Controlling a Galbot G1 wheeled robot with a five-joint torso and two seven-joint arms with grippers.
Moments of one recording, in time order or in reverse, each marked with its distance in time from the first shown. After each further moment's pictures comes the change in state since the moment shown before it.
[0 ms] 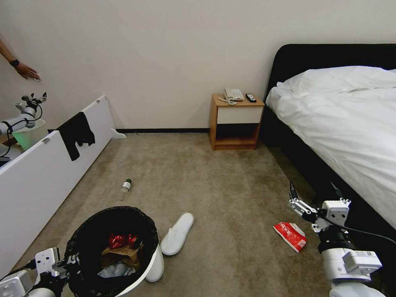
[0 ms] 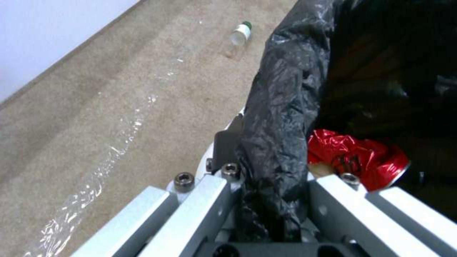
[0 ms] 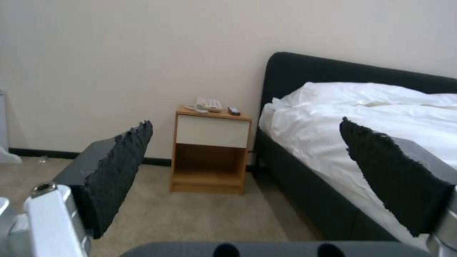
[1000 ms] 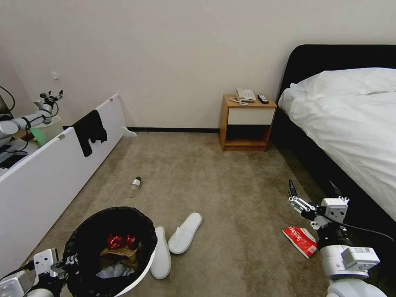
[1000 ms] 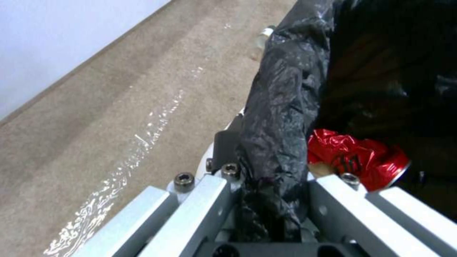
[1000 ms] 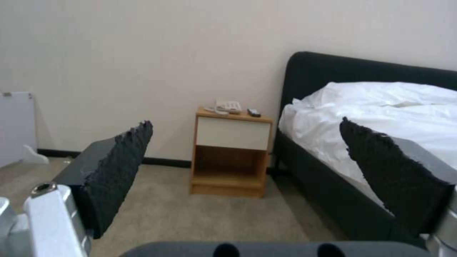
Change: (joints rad) left arm 0.004 -0.006 -0.007 0.000 -0.001 0.000 -0.002; right arm 0.012 0.007 -0.007 -0.009 0.006 -0.003 0.002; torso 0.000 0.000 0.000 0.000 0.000
